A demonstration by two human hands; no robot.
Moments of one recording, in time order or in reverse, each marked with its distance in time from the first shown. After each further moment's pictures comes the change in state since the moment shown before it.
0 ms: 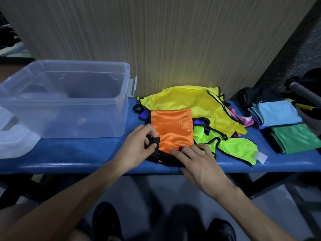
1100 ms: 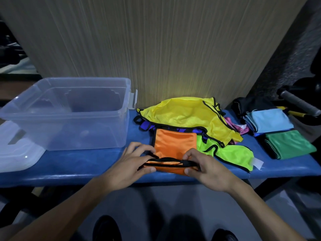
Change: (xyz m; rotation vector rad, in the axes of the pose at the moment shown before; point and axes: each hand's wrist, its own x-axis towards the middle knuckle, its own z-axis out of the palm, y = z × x) left_hand -0.024 -0.025 -0.019 0.324 -0.243 0.301; right_hand 0.005 0.022 -0.030 0.856 -0.272 0.305
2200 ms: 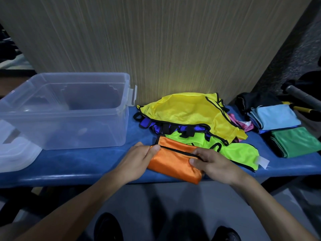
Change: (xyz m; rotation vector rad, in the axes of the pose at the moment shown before) left_hand 0.029 0.012 0.010 -0.235 0.081 -0.359; right_hand 0.010 0.002 -0.010 0.289 0.000 0.234
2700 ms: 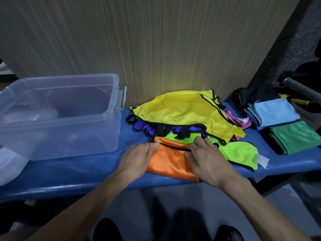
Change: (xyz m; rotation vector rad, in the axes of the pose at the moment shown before) left_hand 0.029 0.016 0.010 0.173 0.045 -0.076; right_hand 0.015 -0.006 0.006 -0.837 0.243 -0.092
